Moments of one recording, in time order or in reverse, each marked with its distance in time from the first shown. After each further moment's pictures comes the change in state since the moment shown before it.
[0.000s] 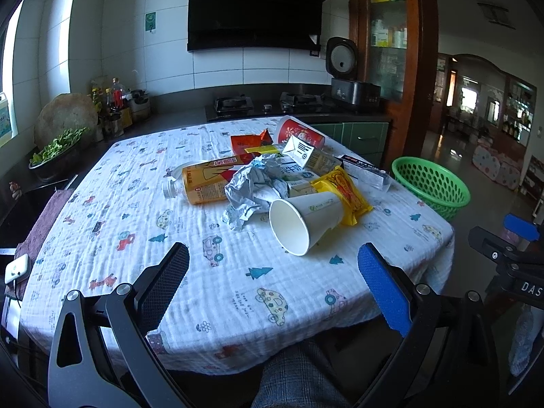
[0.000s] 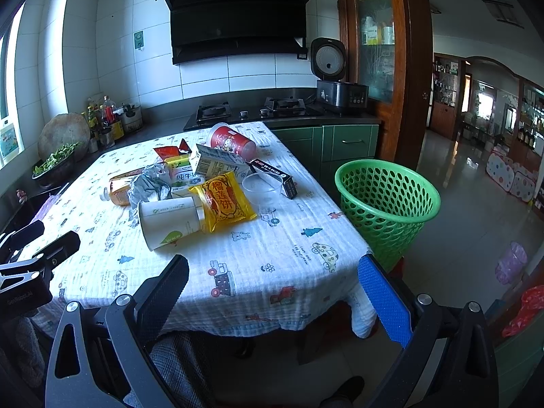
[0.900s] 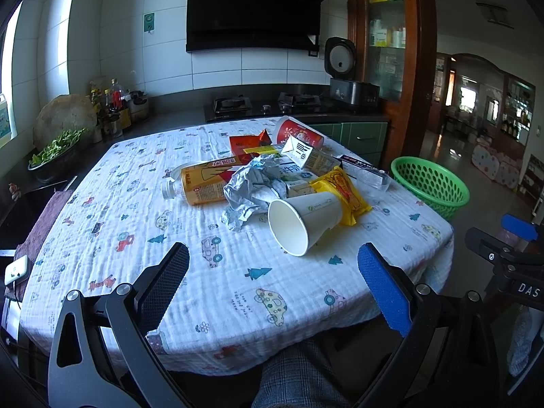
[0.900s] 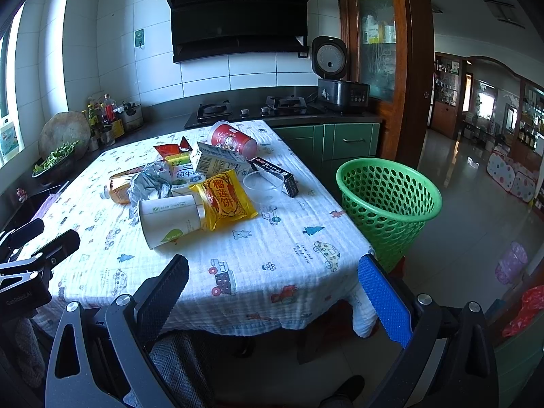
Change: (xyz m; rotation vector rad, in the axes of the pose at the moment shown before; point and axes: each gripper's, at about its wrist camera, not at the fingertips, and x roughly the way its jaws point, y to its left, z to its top) left arm -0.002 -0.001 0.000 0.002 0.000 -0.003; right arm 0.002 0.000 -0.002 -0.001 0.007 0.003
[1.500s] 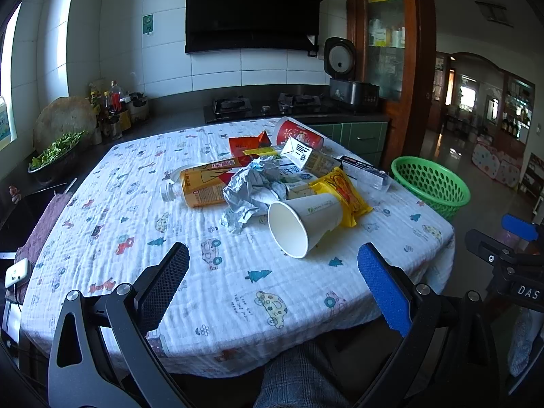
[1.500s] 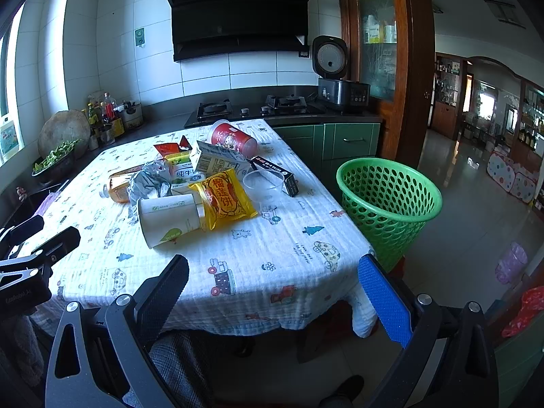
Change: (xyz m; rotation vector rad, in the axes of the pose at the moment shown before) left arm 0.001 0.000 0.001 0.002 -0.001 -0.002; right arm 0.004 0.000 -0.001 -0.005 0.003 -0.003
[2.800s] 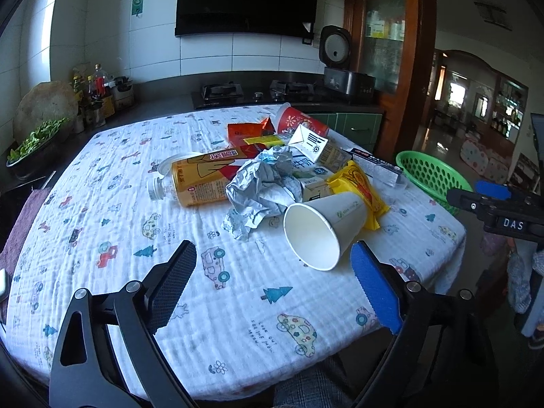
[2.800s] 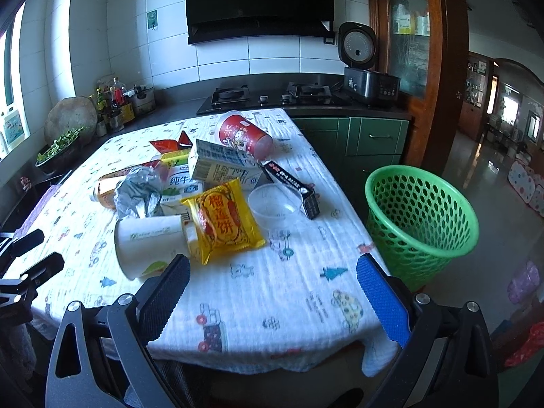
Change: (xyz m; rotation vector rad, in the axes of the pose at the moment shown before) left arm 0.057 0.035 0.010 -0.001 0.049 -0.078; right arm 0.091 -0.001 0.057 -0.073 0.067 0.084
